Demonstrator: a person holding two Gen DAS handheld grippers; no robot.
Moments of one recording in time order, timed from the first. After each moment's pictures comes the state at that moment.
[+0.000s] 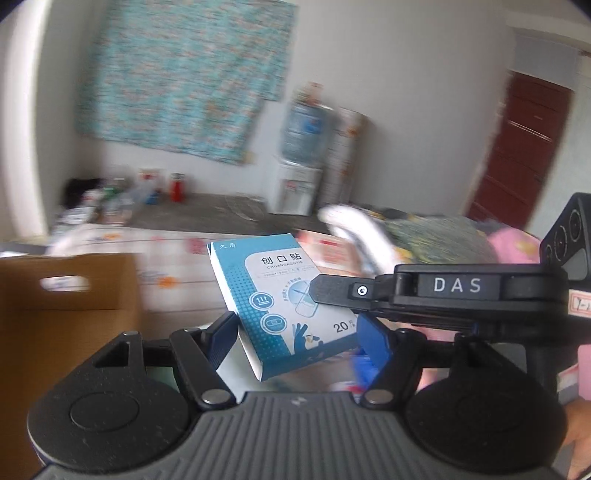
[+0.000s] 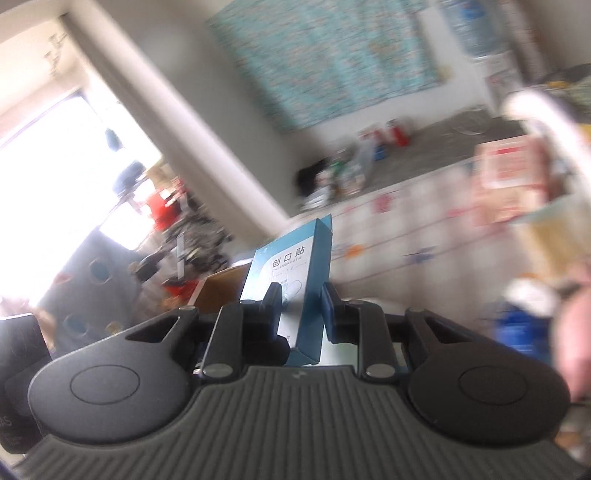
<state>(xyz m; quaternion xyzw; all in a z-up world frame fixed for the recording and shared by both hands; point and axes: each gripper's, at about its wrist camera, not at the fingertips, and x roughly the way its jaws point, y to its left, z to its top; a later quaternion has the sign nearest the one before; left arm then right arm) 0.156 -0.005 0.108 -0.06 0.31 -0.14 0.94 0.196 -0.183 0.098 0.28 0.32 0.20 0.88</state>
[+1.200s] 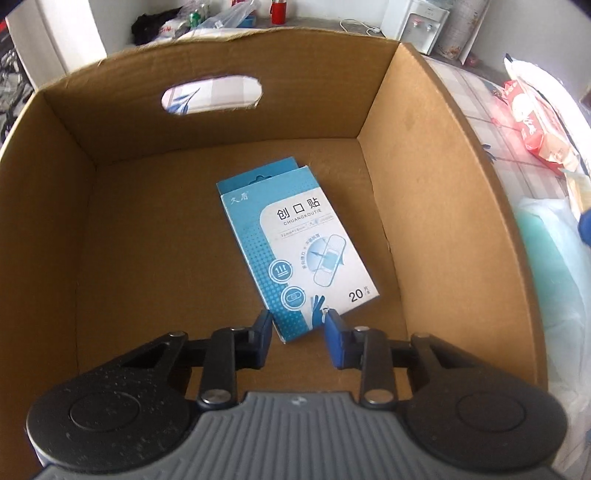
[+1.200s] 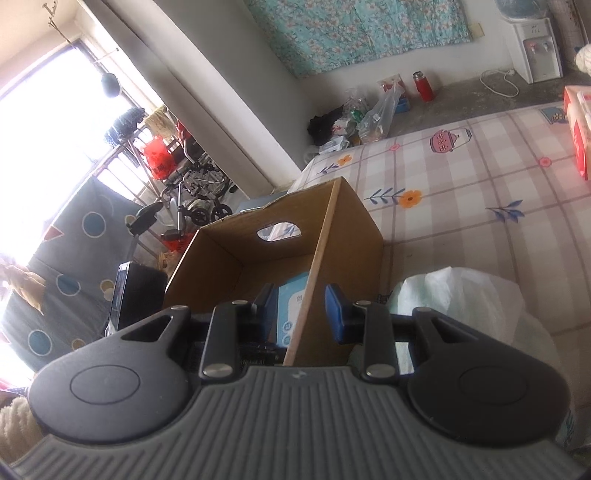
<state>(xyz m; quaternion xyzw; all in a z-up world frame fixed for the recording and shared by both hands) 0.300 0.164 -0.049 -0.02 0.58 -0.04 0.81 0.271 -0.070 0.032 0.25 0.39 0.22 0.86</state>
